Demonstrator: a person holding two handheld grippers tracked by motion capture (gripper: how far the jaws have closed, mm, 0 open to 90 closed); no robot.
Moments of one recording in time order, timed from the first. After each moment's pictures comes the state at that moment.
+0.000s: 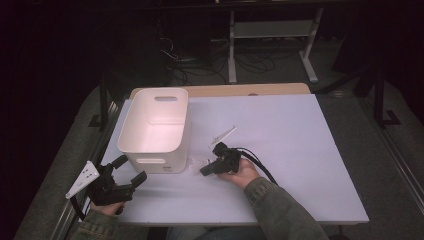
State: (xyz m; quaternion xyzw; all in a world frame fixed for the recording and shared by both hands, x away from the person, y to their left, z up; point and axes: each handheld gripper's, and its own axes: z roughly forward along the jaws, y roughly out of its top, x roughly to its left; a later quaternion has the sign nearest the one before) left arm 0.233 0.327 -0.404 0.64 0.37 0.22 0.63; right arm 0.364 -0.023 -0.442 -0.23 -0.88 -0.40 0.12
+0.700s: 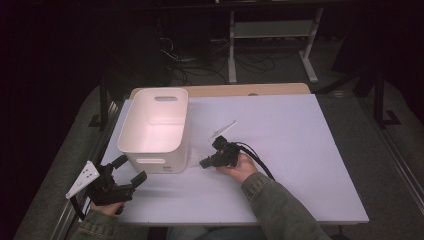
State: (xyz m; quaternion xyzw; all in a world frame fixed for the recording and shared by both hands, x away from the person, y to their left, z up) left arm 0.234 0.328 -0.404 0.64 0.37 0.22 0.63; right arm 0.381 -0.021 -0.440 -0.25 -0.87 -0.41 0.10
